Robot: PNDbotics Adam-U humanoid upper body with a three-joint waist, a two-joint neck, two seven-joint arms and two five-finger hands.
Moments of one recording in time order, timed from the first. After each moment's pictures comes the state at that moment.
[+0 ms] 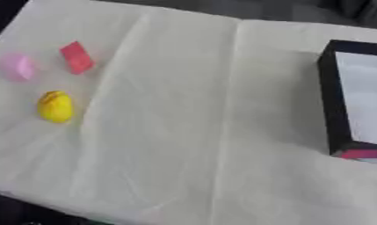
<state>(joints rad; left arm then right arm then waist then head) -1.11 0.85 0.06 -0.56 -1.03 -0.43 -0.49 -0.25 -0.56 -0.09 -1.98 -0.12 0.08 -0.47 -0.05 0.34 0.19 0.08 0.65</state>
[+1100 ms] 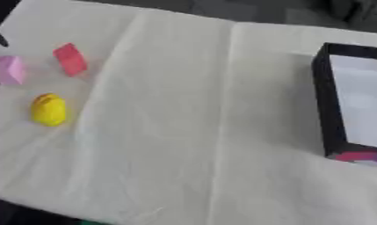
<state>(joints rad) -1.19 0.74 0.09 -0.50 -1.18 -0.36 -0.44 -0.26 -0.55 -0.08 -1.98 -0.13 0.08 -0.47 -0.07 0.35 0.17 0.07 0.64</state>
